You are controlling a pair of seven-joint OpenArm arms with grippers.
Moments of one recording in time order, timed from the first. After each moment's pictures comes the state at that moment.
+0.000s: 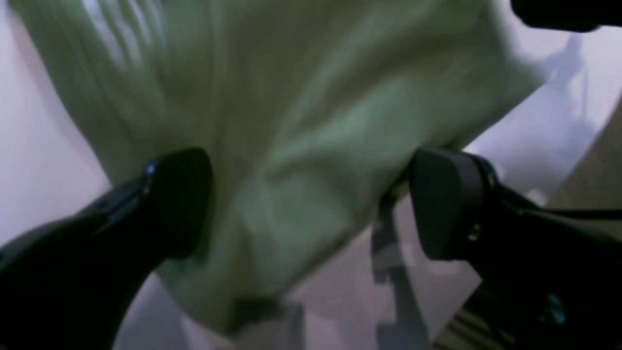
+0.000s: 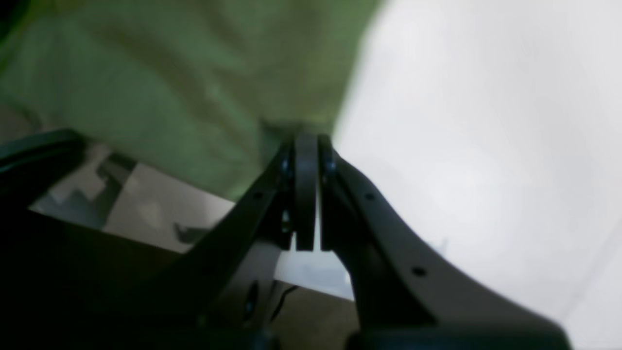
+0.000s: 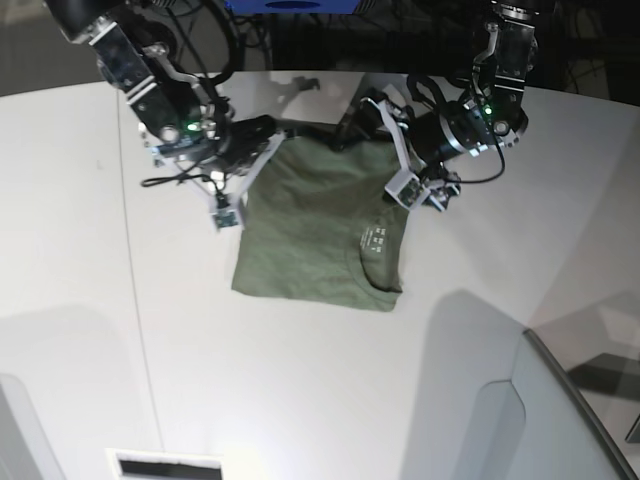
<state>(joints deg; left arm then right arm) 14.5 -12.9 2.3 87.3 -6.2 -41.0 22.9 -8.1 11.8 -29.8 98.2 15.9 -19.2 -57.2</state>
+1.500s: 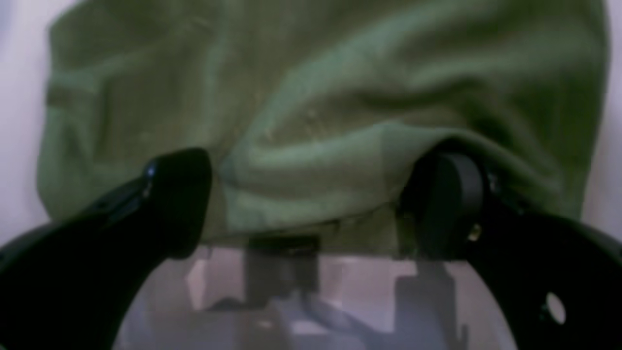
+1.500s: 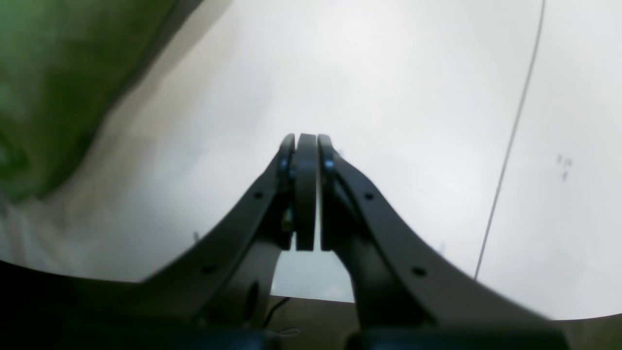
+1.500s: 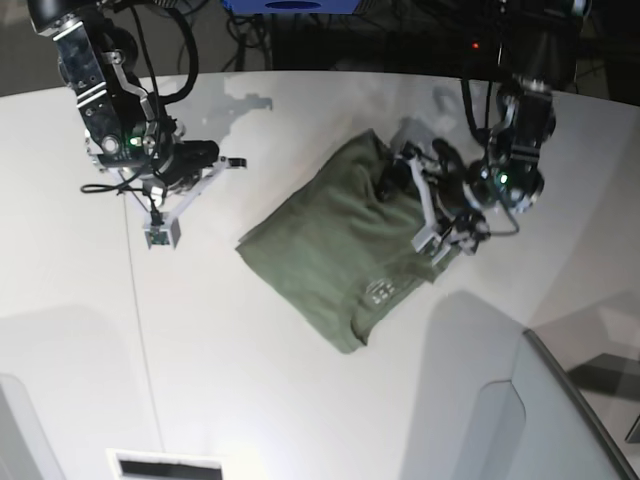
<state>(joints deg) -1.7 -18.1 7.3 69.7 -5.8 -37.1 28.6 -10.0 13.4 -19.2 101.0 15.8 -18.8 -58.0</state>
